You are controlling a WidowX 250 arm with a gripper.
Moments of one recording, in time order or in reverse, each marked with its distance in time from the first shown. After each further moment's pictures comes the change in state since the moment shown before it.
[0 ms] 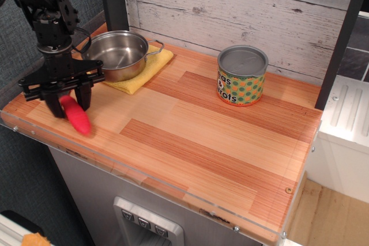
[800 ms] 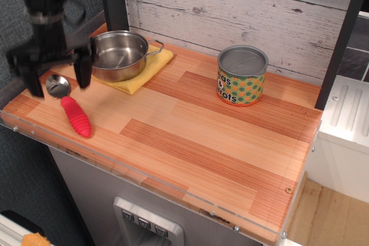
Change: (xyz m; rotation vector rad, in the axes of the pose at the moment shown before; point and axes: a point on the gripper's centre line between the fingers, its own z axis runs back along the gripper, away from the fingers) arm -0.004 0.000 0.062 0.042 -0.032 -0.054
